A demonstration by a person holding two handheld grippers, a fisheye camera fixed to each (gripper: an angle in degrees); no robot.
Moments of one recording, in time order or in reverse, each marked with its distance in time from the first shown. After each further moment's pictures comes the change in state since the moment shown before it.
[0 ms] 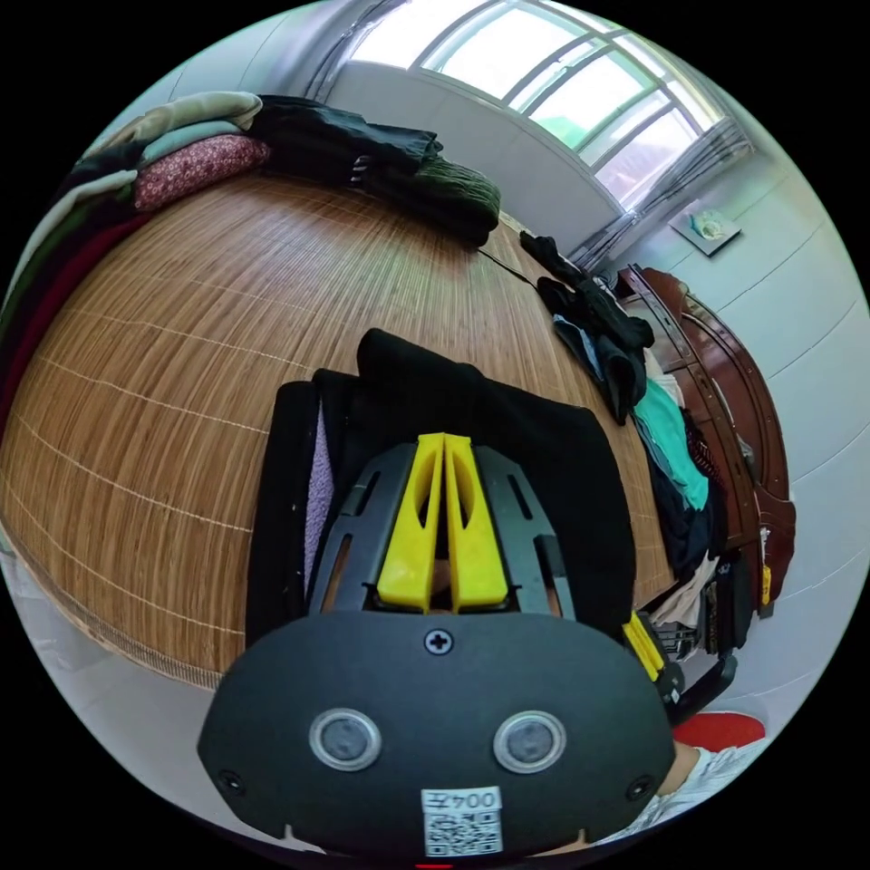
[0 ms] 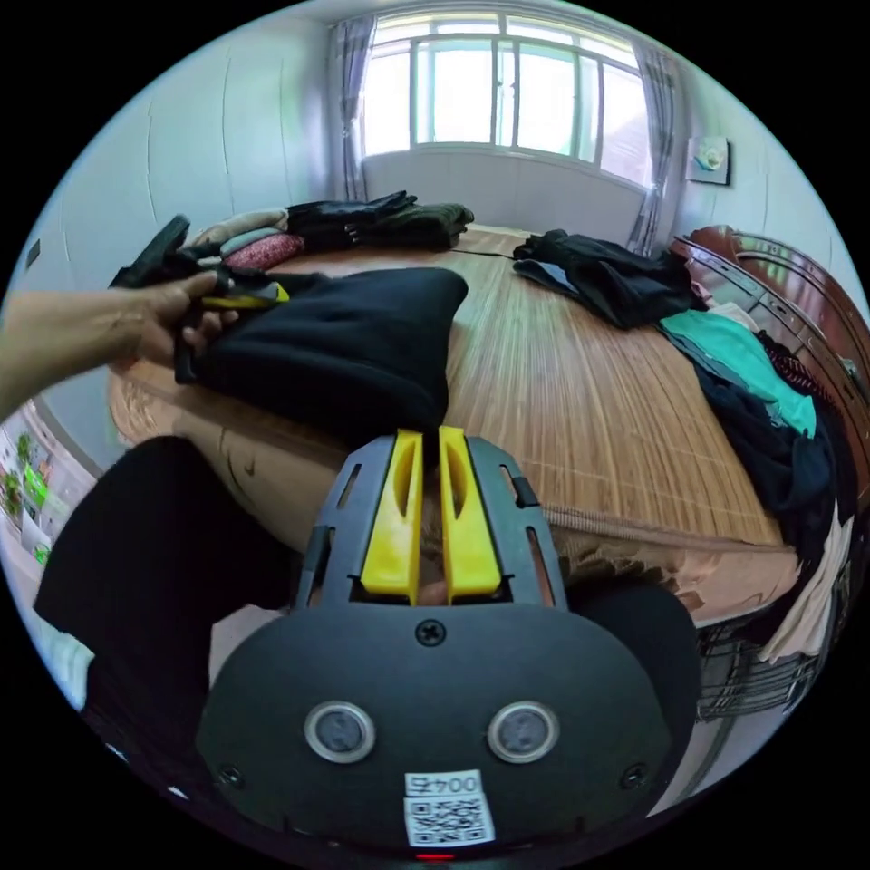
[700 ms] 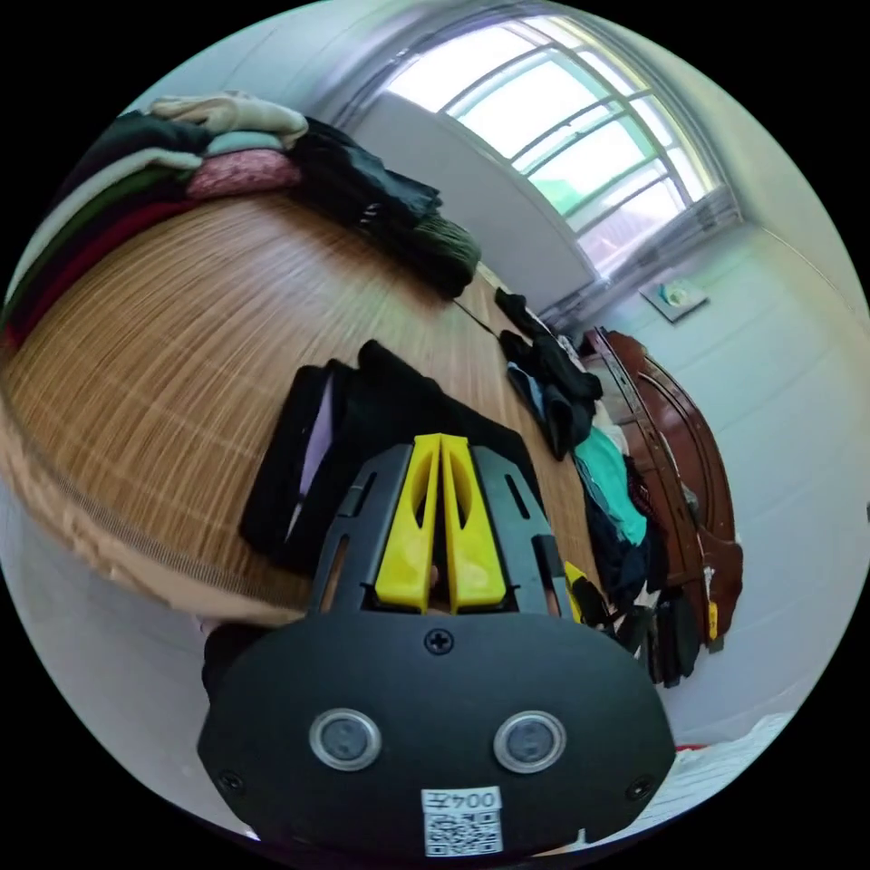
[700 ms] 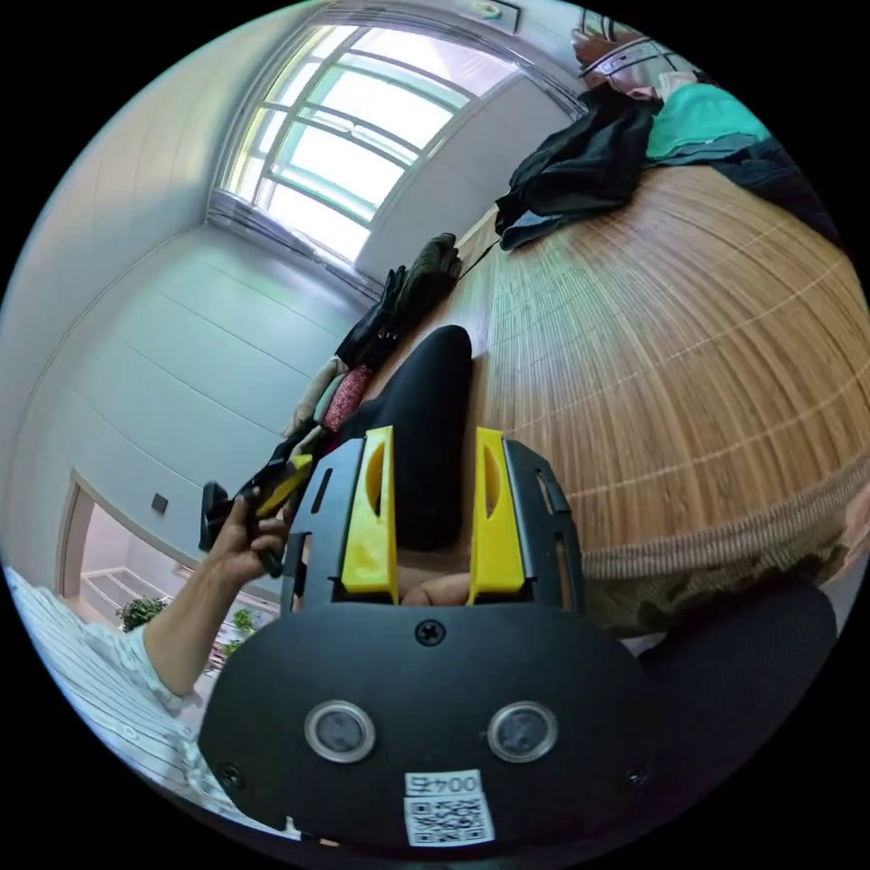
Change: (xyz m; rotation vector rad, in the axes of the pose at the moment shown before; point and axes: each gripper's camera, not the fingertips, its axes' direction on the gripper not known) left arm -0.032 0.043 -0.087 0.144 0.155 -0.099; right arm 0.231 -0.006 0.007 0.094 -0.646 0.528
